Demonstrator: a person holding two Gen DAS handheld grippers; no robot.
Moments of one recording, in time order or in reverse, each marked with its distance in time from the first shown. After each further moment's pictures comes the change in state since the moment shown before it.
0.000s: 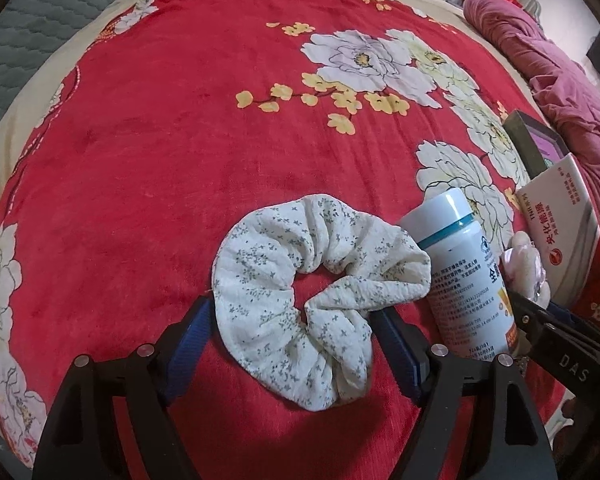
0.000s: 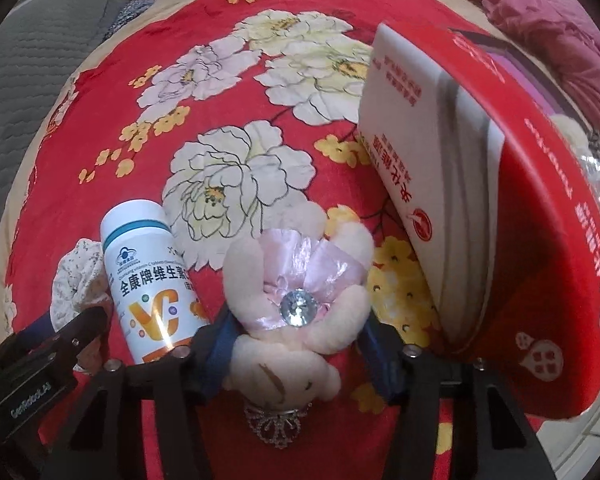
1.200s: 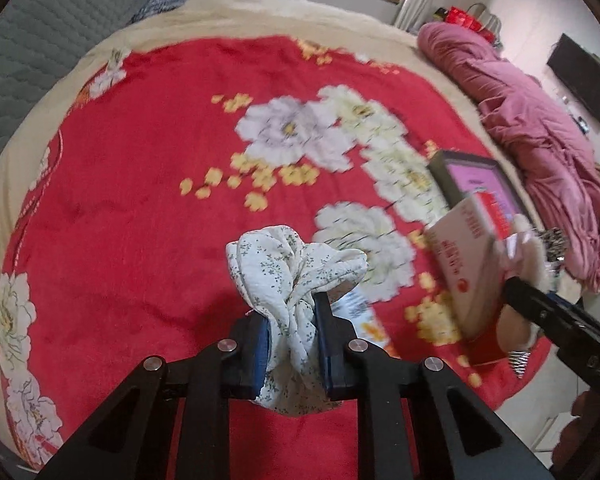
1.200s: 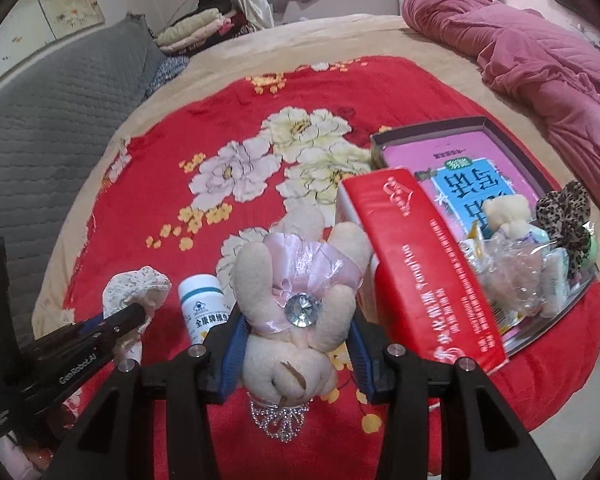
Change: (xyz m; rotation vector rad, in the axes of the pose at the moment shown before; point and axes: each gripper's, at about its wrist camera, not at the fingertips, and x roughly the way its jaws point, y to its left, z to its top) left arm -0.082 -0.050 0.013 0.058 -0.148 -0.114; right arm -0.115 -0.038 0.010 -0.007 -0.220 0.126
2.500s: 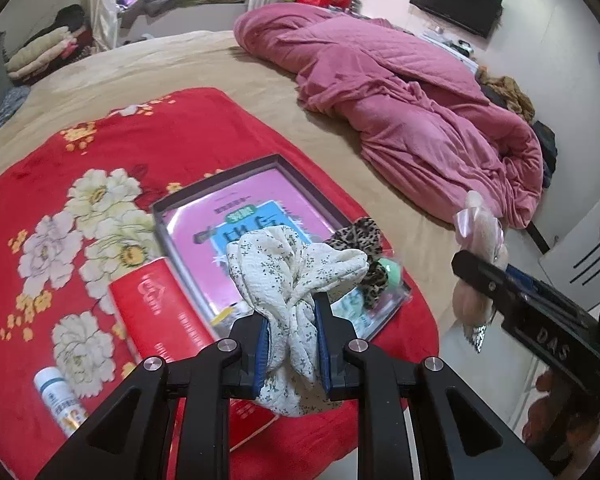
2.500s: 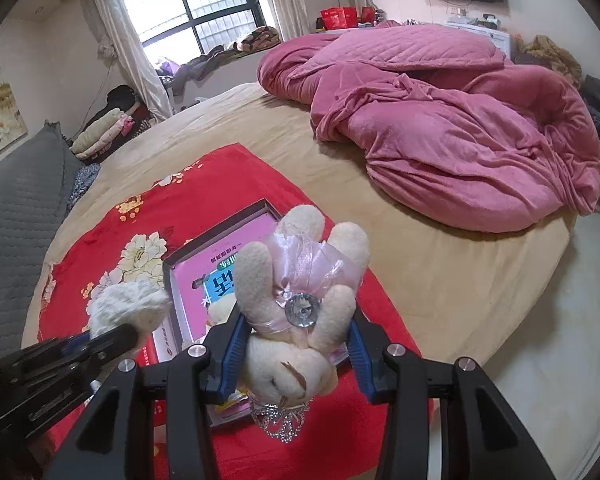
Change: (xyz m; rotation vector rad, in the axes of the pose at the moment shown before) left arm 0.000 -0.318 0.027 0.378 -0.001 -0.239; right arm -0.125 -0.256 0.022 0.252 -0.232 -0.183
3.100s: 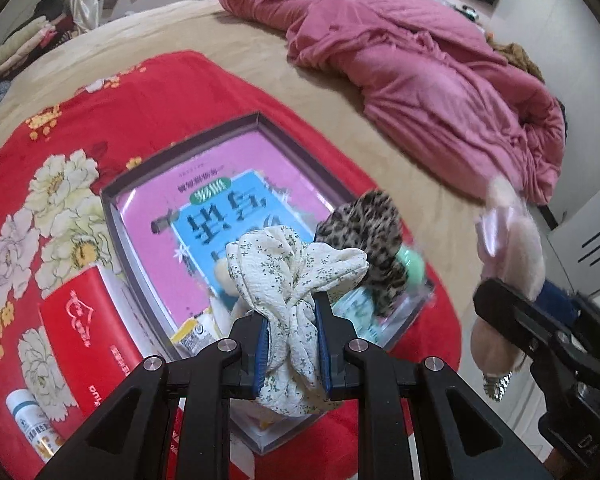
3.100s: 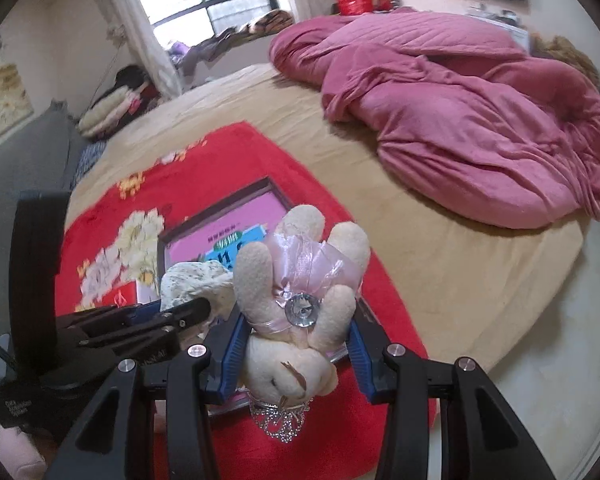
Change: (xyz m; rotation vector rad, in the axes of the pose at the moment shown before) left arm 0.090 -0.016 0.009 0.027 0.130 0.010; right arm 0.032 0.000 -0.007 -0.069 0.066 0.019
